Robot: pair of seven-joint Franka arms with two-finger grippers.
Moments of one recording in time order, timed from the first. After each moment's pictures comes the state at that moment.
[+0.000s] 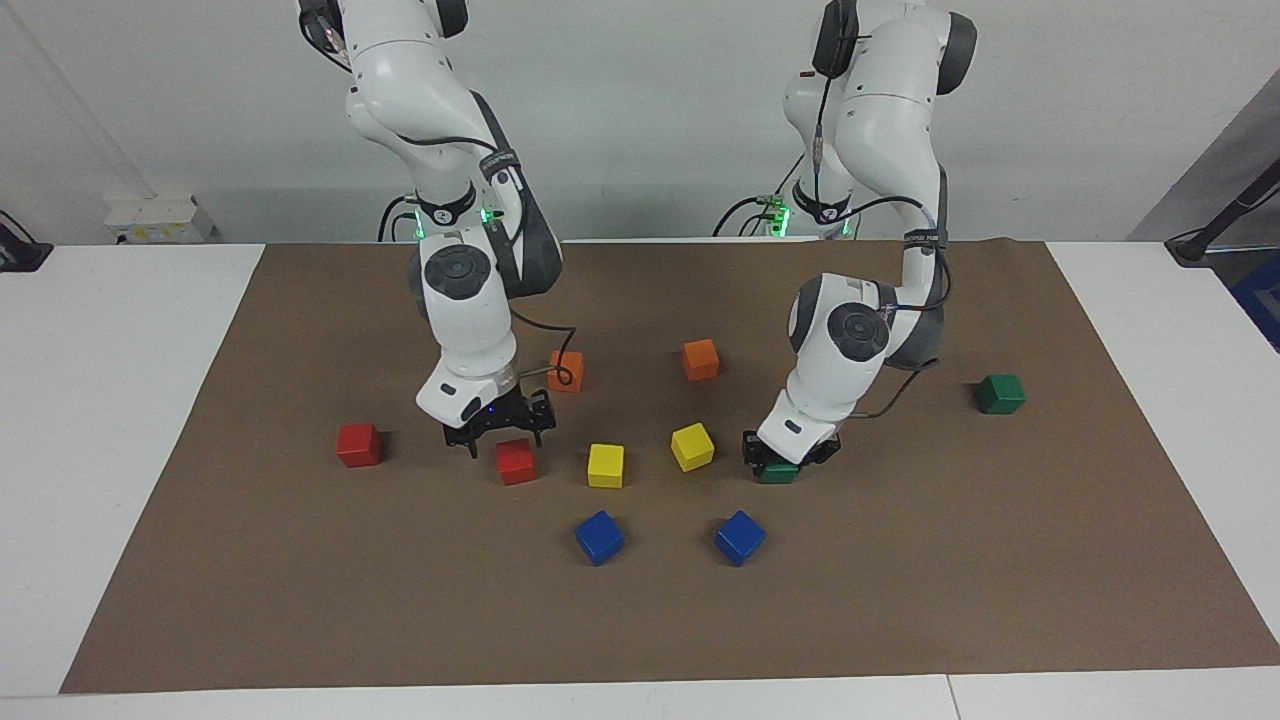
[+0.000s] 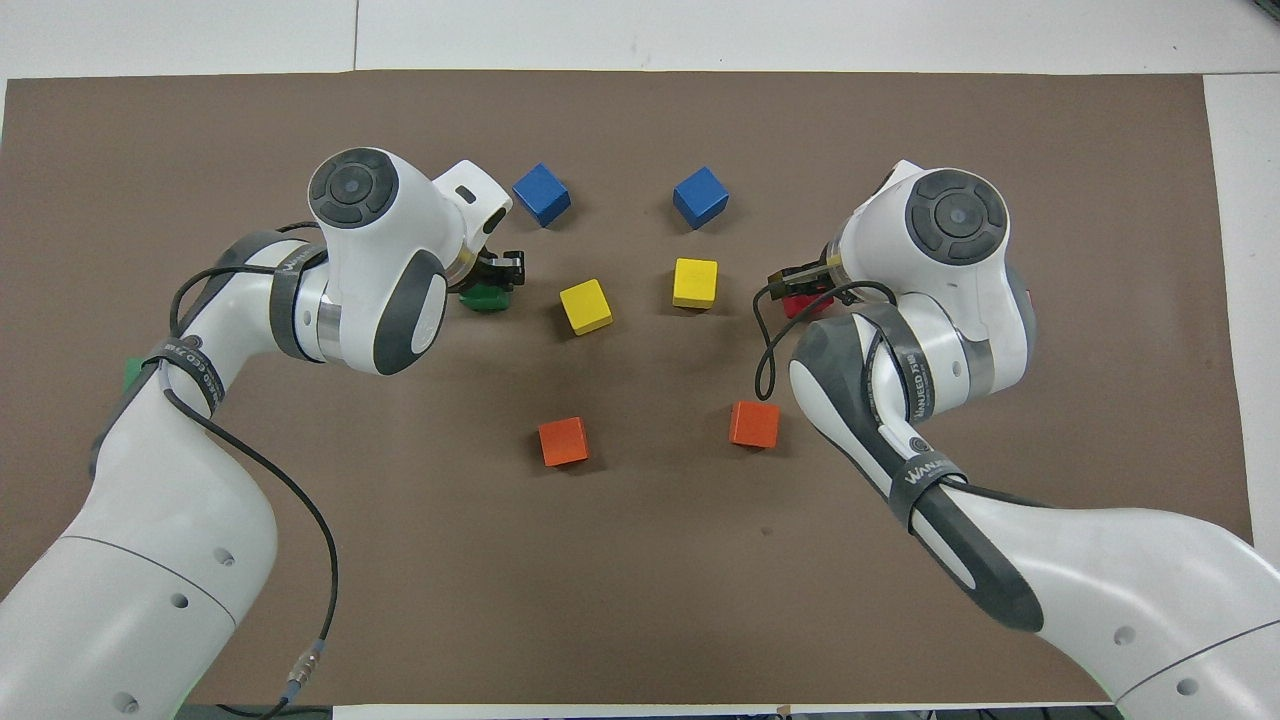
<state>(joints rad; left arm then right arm) -0.35 0.51 -0.03 -1.69 -0.06 2.26 -0.30 0.28 0.37 0.00 -1.83 -0.05 2.30 0.15</state>
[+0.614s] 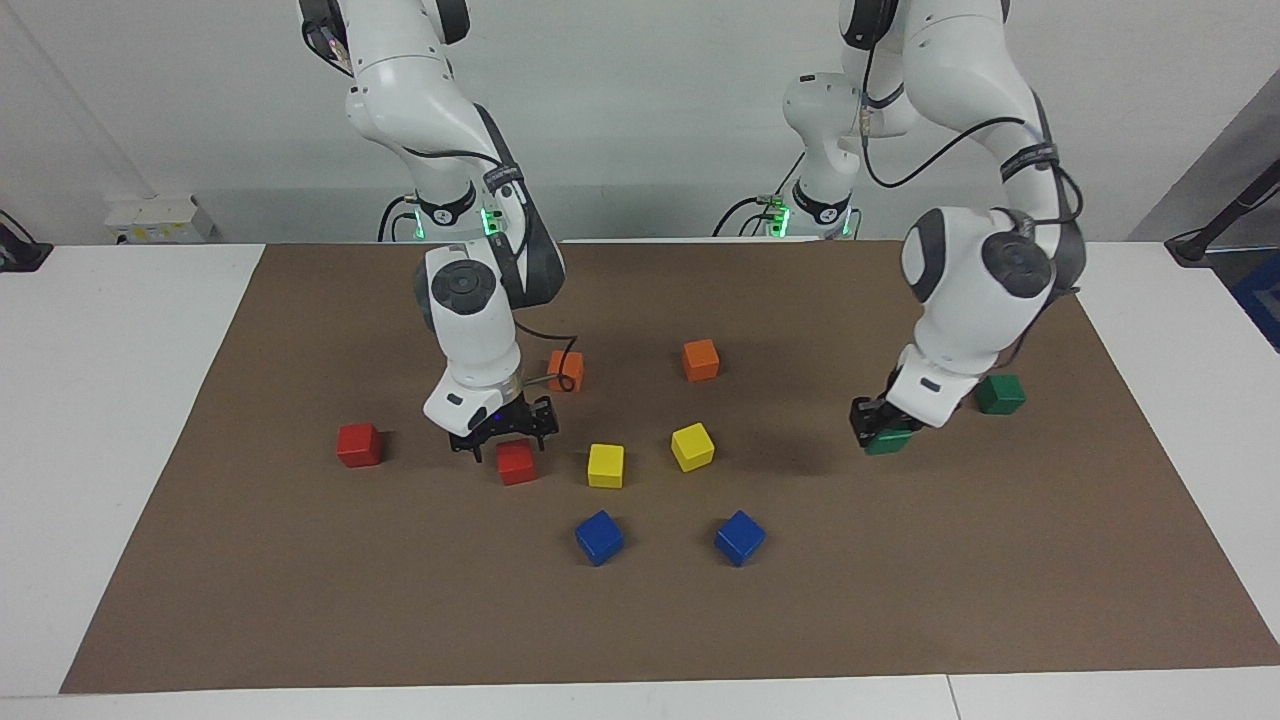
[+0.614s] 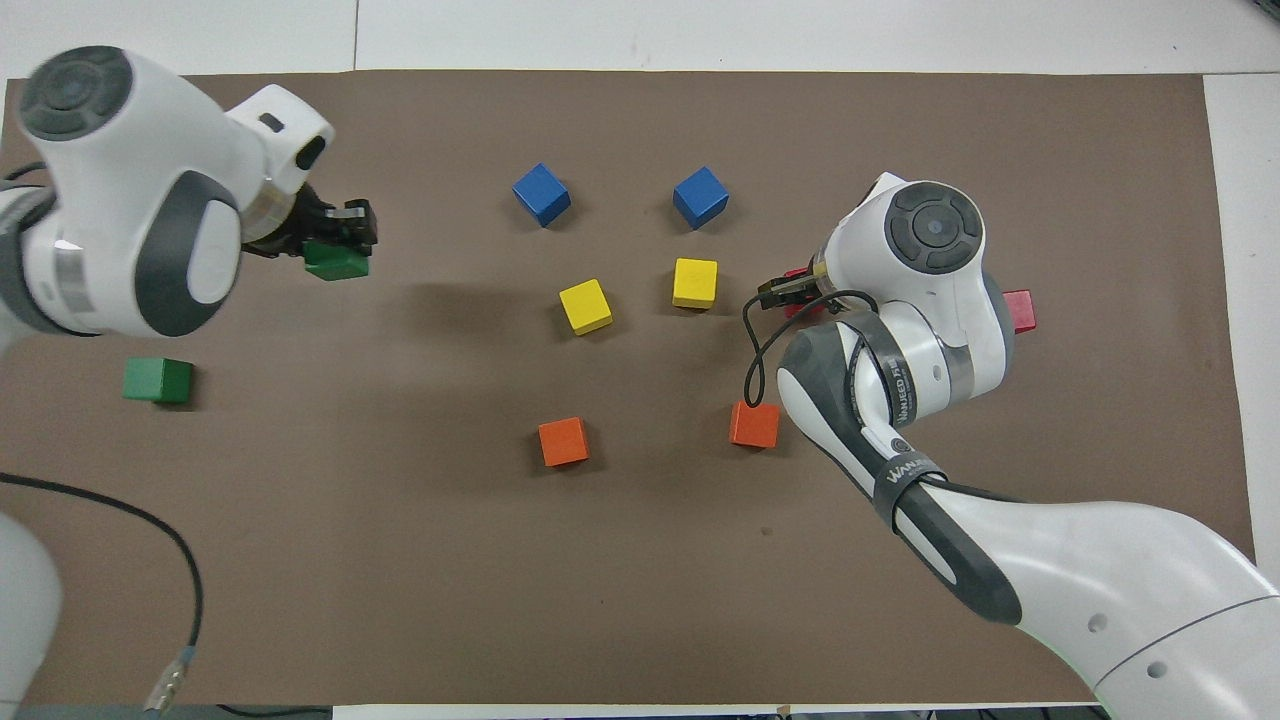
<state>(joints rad) -0.13 0.30 0.01 -1.63 -0.05 1.94 -0.11 0.29 0.39 0.00 -1.85 -0.05 2.33 0.15</state>
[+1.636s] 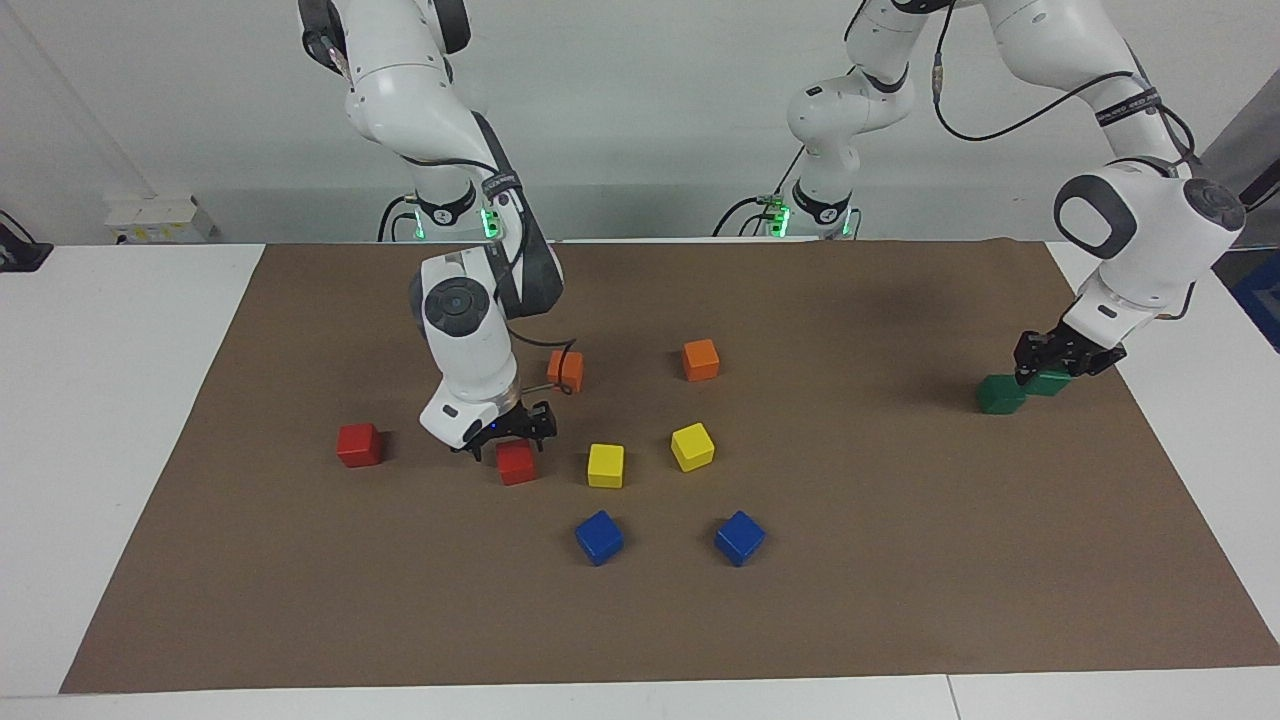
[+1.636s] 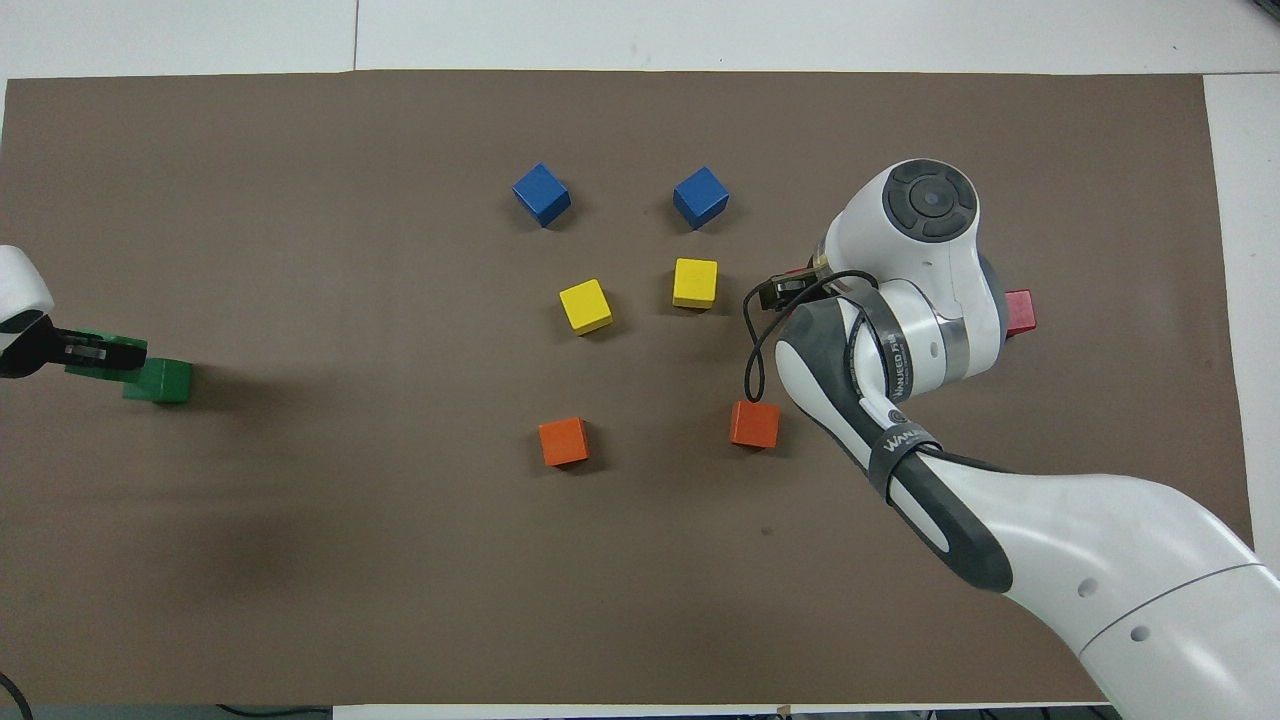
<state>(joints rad) 0.26 0.14 0.00 -2.03 -0.05 2.21 0.55 0.28 0.45 0.00 -1.78 0.00 2.23 0.15</state>
